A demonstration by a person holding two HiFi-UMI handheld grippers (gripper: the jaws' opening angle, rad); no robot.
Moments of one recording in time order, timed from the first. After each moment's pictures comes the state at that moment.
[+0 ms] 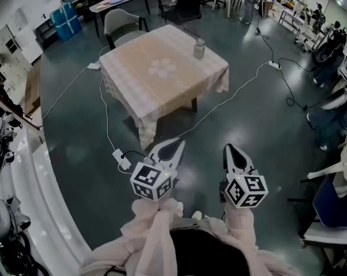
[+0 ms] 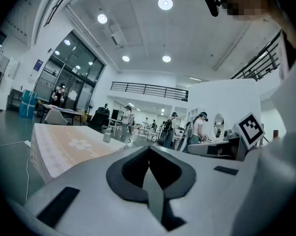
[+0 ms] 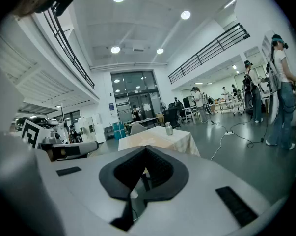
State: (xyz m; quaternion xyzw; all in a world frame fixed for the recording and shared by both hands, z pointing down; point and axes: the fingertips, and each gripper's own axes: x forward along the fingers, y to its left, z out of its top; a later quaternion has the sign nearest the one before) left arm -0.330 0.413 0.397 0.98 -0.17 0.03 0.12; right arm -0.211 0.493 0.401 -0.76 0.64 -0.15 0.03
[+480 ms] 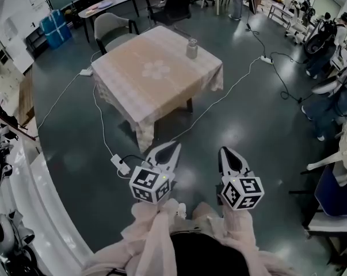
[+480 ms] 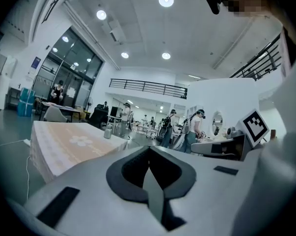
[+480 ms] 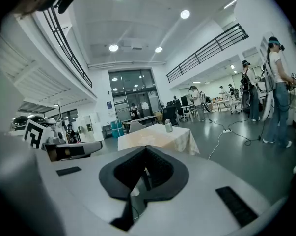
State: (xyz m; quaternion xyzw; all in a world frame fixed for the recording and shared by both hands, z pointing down) left arm -0.344 0.403 0.416 0.98 -0.16 0.05 0.12; right arm -0.235 0.490 0.416 -0.76 0.63 -0.16 0.02
